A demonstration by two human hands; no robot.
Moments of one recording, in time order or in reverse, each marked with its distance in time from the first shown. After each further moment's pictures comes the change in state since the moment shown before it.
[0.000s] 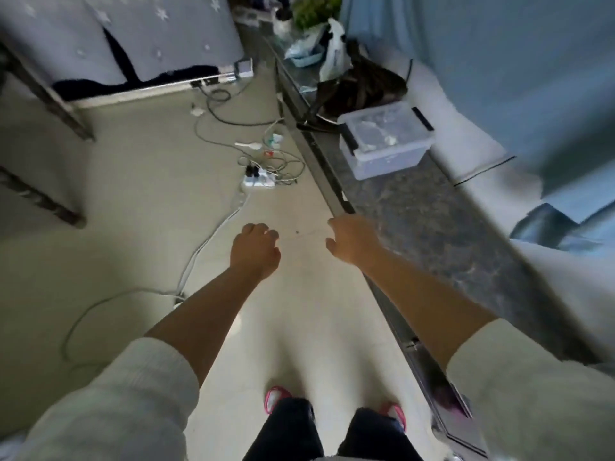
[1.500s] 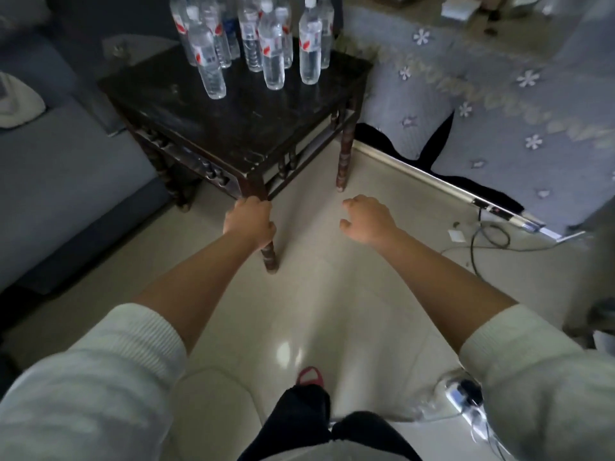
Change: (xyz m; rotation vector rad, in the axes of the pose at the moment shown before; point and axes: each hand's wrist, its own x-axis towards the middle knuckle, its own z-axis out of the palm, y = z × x) left_hand 0.309 -0.836 -0.235 -0.236 0.140 -0.948; right_hand 0.676 -0.775 -0.191 -0.270 -0.032 -0.814
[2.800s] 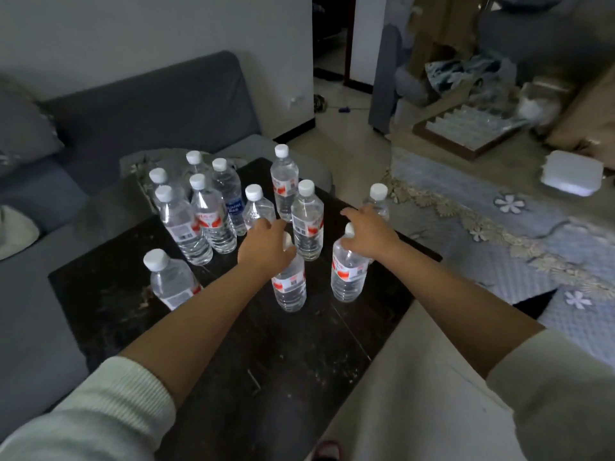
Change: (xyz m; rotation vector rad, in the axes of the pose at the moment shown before) left_hand 0.596 -0.020 -0.222 -0.181 0.147 -0.096; right_hand 0.629 0.021 -0.261 0.194 0.068 -0.164
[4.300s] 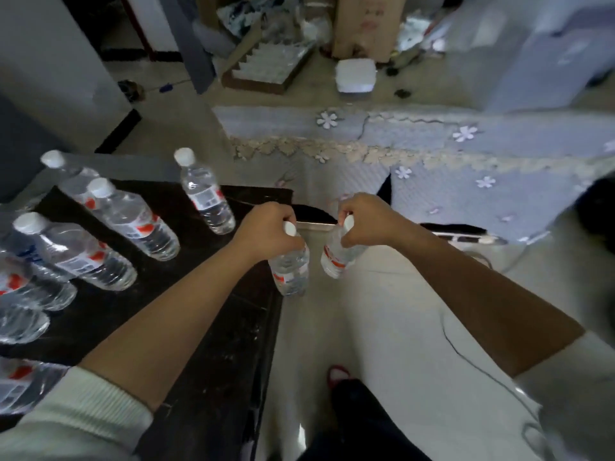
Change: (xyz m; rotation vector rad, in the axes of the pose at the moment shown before) left_hand -0.050 0.187 0.064 -0.150 -0.295 0.694; right_hand -0.195 0.143 -0.009 0.240 0.146 0.353
